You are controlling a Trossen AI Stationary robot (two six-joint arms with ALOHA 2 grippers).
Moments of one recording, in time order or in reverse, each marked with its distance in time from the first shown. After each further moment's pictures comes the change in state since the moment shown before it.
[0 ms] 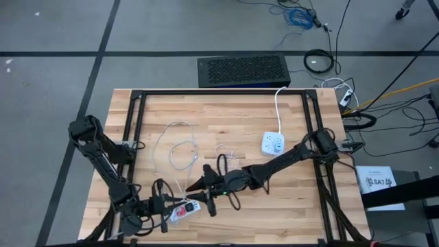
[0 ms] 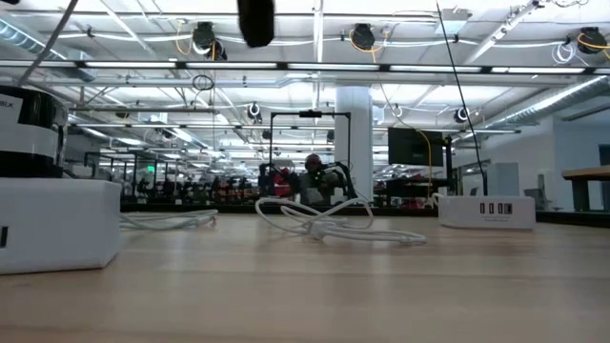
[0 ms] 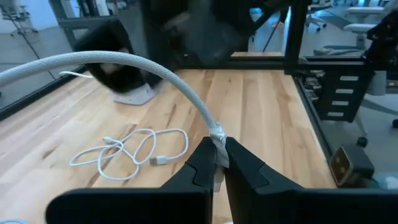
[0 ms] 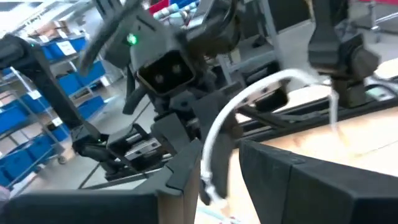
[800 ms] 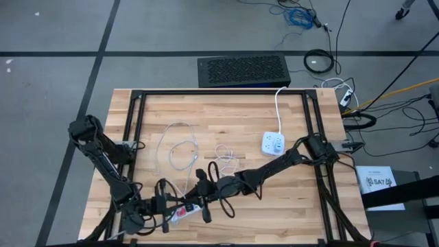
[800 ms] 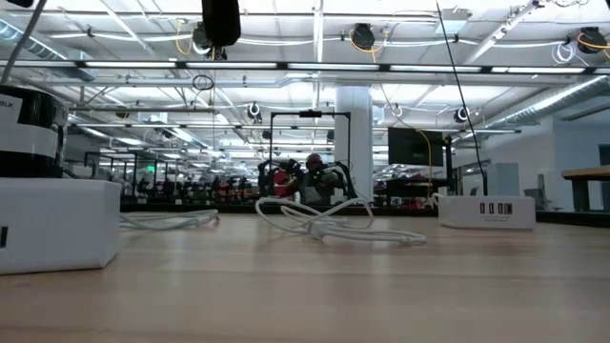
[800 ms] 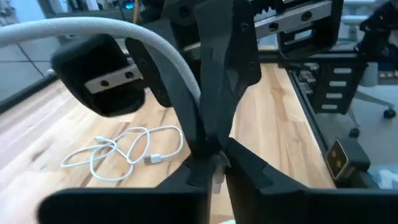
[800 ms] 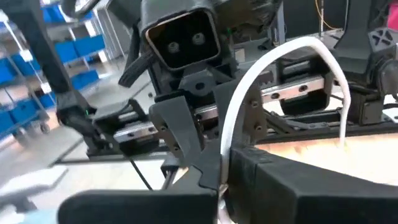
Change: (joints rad) left arm 0.025 0.000 0.000 0.006 0.044 0.023; right arm 0.003 0.142 0.144 -0.009 -0.028 -0.146
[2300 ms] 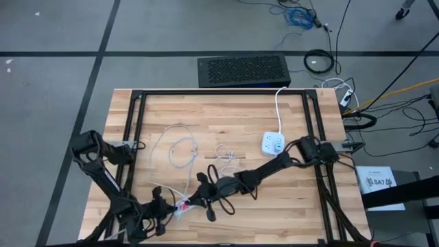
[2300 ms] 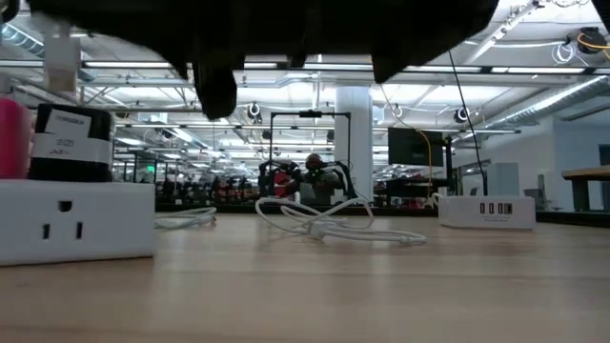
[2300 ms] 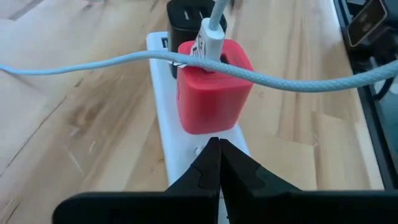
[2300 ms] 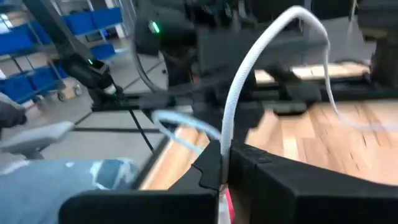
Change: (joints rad) left arm -0.087 0.220 0.004 -0.448 0.281 -0.813; right arm -0.020 0.078 -0.099 0.127 -0.129 -0.071
